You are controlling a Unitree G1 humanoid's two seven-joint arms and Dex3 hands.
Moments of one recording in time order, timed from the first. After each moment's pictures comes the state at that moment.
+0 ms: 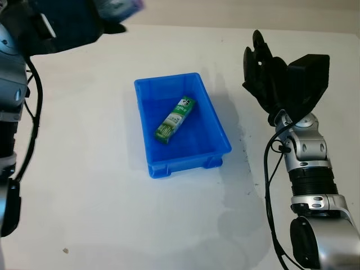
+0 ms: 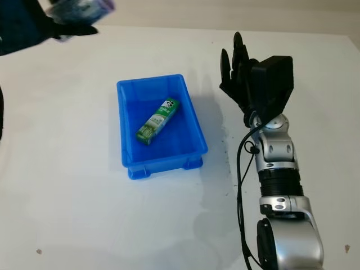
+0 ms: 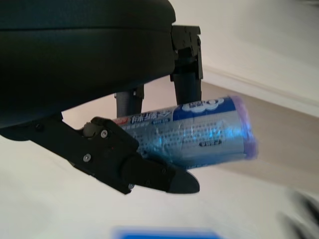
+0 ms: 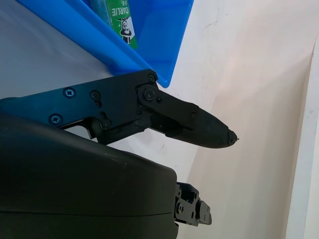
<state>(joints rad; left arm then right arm) -1.00 0.68 -0.08 -0.02 0.31 0.22 -0.56 -0.74 -0.31 -0.13 0.41 0.07 0.21 0.17</state>
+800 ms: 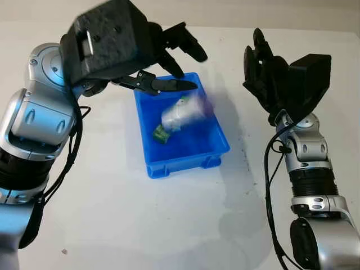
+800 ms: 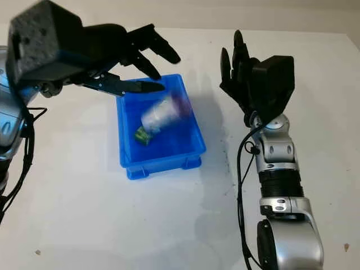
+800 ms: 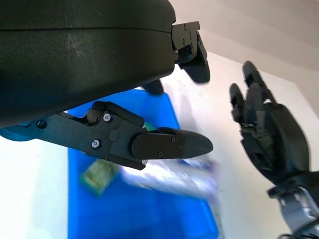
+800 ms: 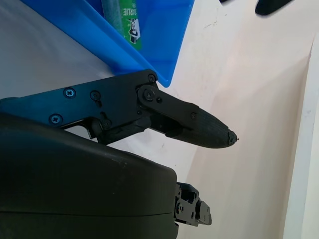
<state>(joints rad) -0.96 0.66 -0.26 -0.26 0.19 0.70 -0.76 -0.73 -0.31 -0.13 0.39 0.07 0.21 0.18</state>
